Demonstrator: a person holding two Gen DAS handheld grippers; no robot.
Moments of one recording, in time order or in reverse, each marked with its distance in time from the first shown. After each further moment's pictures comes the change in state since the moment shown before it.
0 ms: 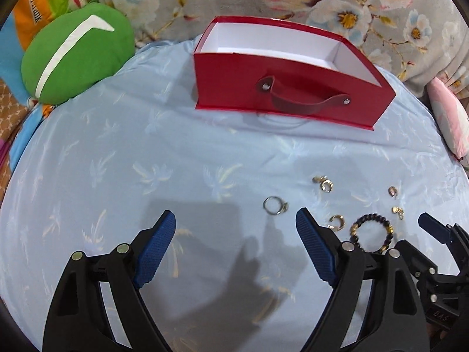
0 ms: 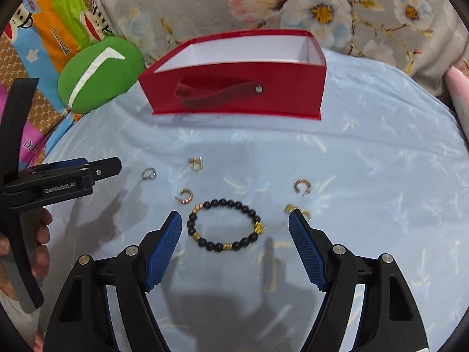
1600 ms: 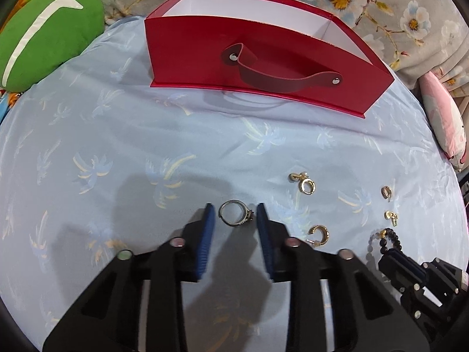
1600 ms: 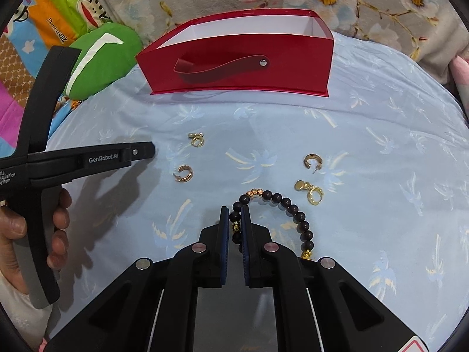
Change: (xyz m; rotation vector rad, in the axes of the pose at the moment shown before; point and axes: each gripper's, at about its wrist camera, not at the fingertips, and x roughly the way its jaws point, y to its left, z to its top) left arm 0.046 -0.026 0.011 -0.003 0.093 -0.110; right arm 0.014 -0.001 -0.010 0.012 0.065 0.008
